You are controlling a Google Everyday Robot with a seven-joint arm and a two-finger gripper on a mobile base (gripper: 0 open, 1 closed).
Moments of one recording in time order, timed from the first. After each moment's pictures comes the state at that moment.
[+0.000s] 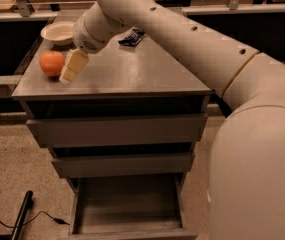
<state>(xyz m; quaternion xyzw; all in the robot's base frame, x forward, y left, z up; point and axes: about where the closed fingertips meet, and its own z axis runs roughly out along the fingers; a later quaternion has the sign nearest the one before) 0.691 0.199 0.903 -0.66 0.62 0.14 0.40</state>
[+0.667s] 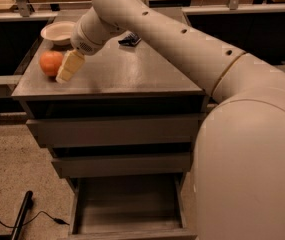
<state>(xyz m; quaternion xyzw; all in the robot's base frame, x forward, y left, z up) 0.707 0.212 0.889 -0.64 0.64 0.15 0.39</state>
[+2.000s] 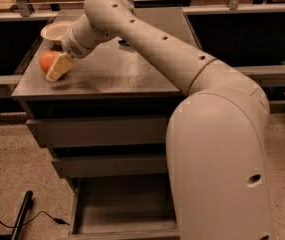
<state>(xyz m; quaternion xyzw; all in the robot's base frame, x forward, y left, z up) 0.728 0.256 0.866 -0.64 0.63 0.20 0.39</state>
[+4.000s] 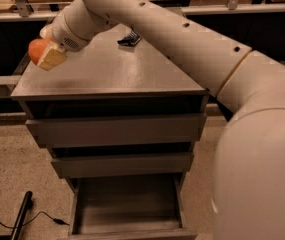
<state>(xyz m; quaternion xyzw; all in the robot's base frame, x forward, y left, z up) 0.655 0.247 0.929 -0.67 0.59 0.18 0.41</state>
